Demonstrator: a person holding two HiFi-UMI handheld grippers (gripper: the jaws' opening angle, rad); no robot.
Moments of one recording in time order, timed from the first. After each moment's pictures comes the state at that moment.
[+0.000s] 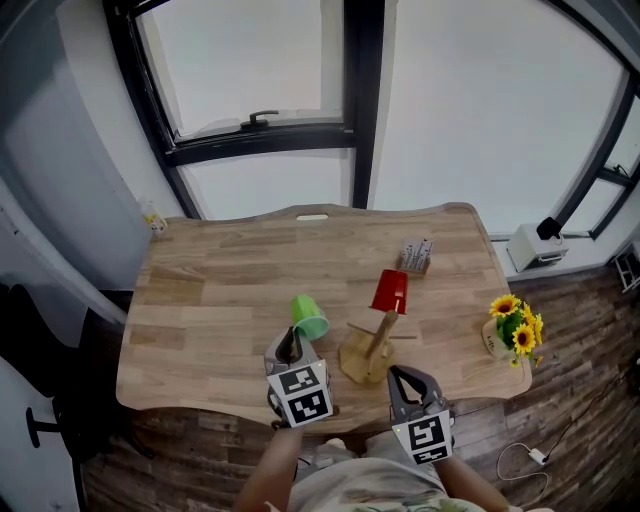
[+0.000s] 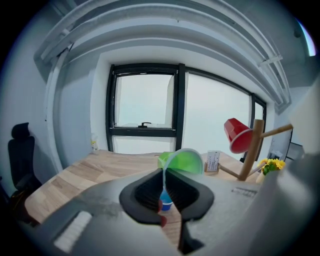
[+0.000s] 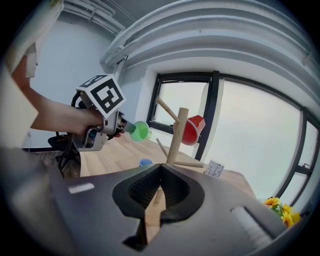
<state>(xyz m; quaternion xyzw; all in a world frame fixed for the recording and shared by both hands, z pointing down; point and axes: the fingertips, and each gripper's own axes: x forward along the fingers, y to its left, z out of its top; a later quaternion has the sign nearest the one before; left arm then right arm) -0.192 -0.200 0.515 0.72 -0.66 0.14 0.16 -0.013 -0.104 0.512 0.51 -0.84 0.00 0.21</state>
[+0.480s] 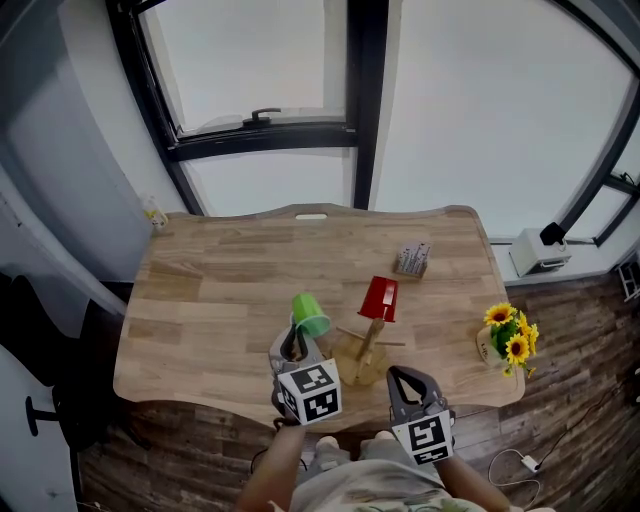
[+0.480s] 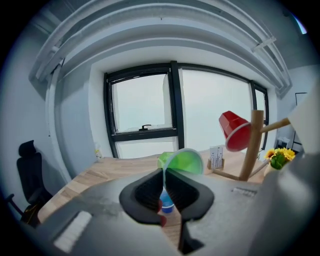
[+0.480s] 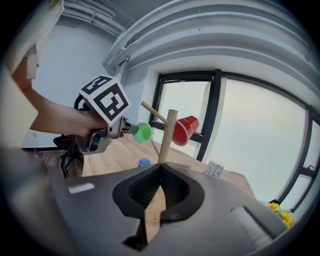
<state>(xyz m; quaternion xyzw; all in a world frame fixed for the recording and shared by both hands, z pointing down) -0.164 -0.207 0.512 0.70 -0.68 0.18 0.13 0.010 -0.112 0.502 0.48 -0.85 0.01 0.22</state>
